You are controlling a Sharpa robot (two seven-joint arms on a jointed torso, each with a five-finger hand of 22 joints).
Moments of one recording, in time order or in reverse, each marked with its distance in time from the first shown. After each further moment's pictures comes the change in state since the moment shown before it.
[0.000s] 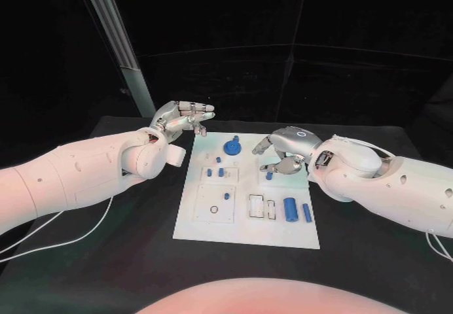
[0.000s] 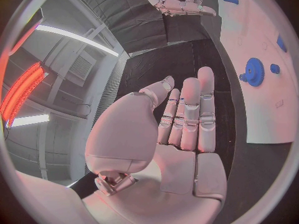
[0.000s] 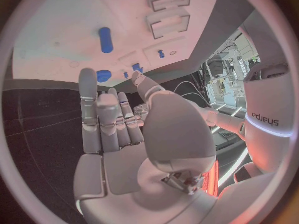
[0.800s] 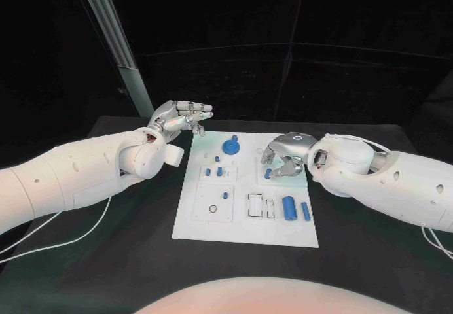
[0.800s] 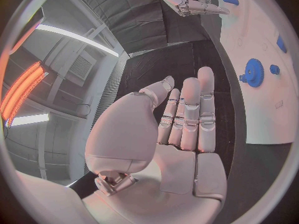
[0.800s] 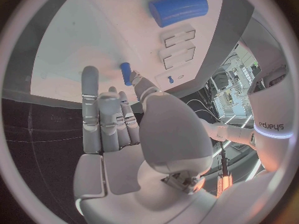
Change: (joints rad) left arm 0.000 0.002 0.000 -0.005 0.000 0.010 -0.002; left_hand 0.000 0.000 0.000 0.000 0.000 0.000 0.000 0.004 0.000 0.000 0.000 0.000 0.000 0.000 0.000 0.000 -0.001 0.000 0.000 0.000 0.000 -0.001; right arm 0.003 0.019 0.002 -0.049 -0.069 0.212 -0.068; right_hand 0.071 0.056 -0.078 -0.004 0.006 0.017 0.009 0.001 0.004 0.043 0.002 0.071 0.003 0.010 0.002 -0.025 -0.044 0.015 0.023 0.002 -0.035 -0.028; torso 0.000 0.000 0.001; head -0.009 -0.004
